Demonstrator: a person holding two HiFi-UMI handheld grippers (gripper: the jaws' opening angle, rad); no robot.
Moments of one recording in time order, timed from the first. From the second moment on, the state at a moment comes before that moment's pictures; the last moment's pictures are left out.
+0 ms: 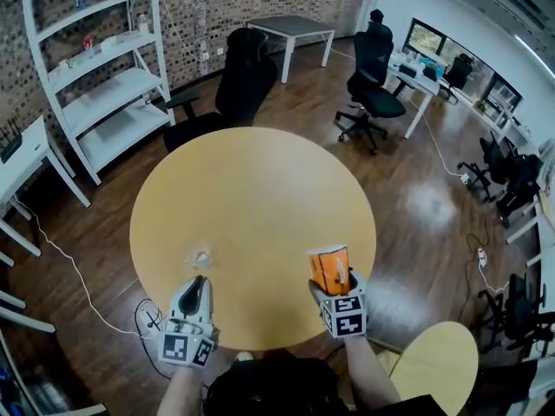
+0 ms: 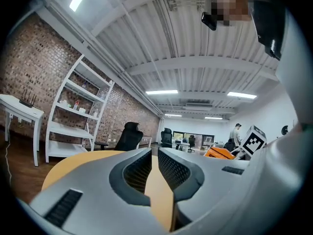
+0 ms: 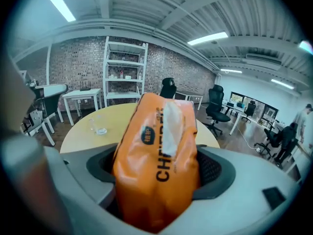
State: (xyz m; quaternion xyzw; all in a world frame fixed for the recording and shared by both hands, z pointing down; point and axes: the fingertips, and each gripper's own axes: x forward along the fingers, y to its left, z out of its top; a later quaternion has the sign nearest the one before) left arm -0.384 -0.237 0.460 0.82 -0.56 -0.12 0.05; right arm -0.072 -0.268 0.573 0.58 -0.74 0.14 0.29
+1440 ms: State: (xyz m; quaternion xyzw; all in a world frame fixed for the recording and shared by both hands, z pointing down) left arm -0.330 -0.326 0.561 0.78 -0.60 -0.03 0.17; right arm -0.070 -0.380 0.723 0.47 -0.74 0.17 0.44
